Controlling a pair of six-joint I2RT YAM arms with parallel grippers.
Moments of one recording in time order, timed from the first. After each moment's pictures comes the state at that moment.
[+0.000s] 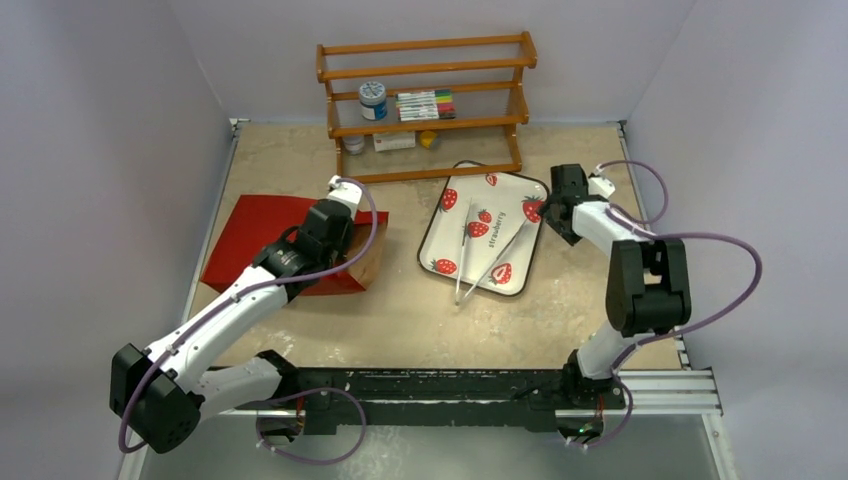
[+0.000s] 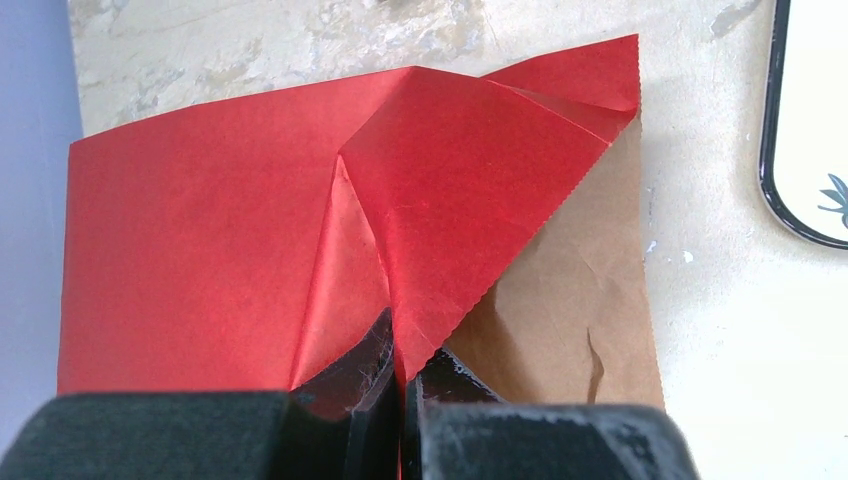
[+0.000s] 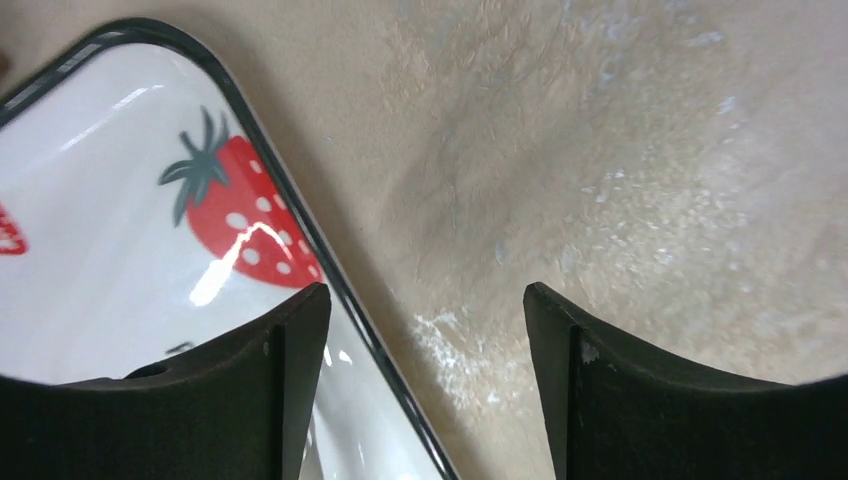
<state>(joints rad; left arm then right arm) -0.59 1.08 0.88 -0.50 -0.48 -0.05 0.07 1.70 1.03 -0.37 0.43 0.85</state>
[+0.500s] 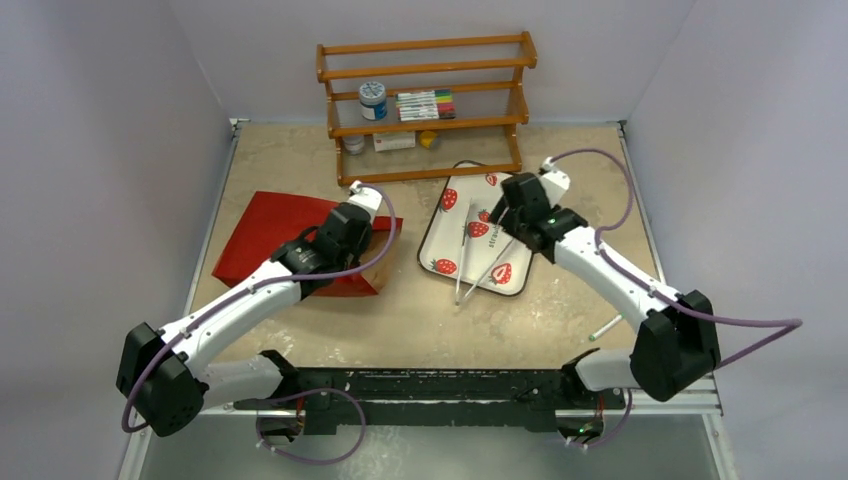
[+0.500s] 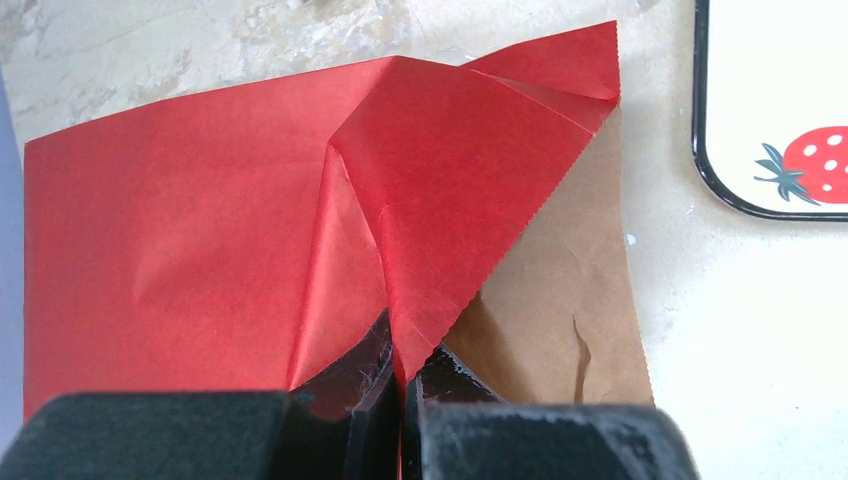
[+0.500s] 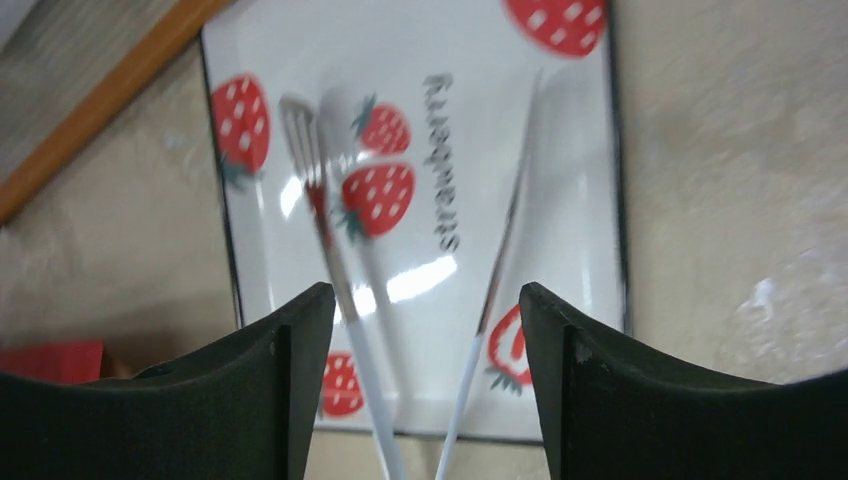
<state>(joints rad) -0.67 1.15 0.89 -0.48 -0.47 -0.07 0.43 1.35 1.03 -0.51 0.48 0.87</state>
